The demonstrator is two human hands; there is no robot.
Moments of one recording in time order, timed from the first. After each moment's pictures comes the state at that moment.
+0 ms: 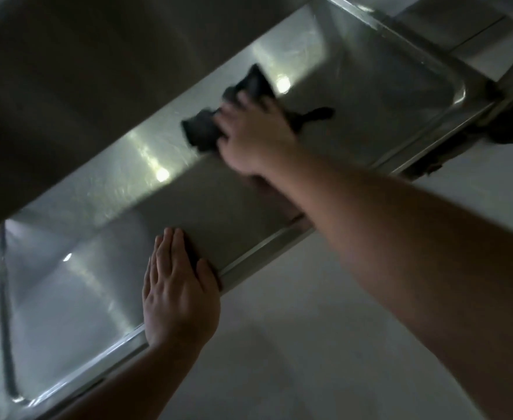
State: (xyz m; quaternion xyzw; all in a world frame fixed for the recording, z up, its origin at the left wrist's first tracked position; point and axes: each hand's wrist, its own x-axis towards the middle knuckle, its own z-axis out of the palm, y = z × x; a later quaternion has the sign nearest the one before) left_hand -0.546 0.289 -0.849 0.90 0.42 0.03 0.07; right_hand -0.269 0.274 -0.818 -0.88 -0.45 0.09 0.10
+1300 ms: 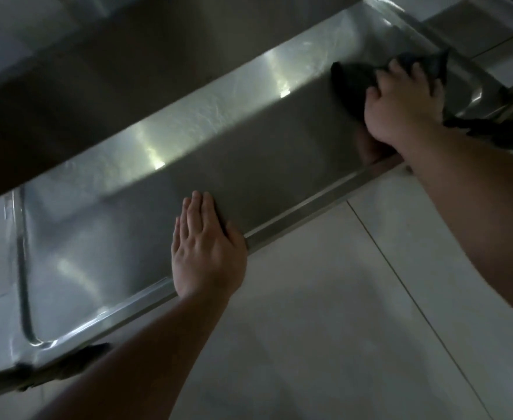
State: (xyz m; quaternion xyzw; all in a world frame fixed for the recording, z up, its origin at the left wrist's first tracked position) left_hand -0.543 0.295 -0.850 0.91 0.41 0.03 0.09; right_hand -0.209 0.149 -0.831 -0.98 -0.18 0.06 0.08
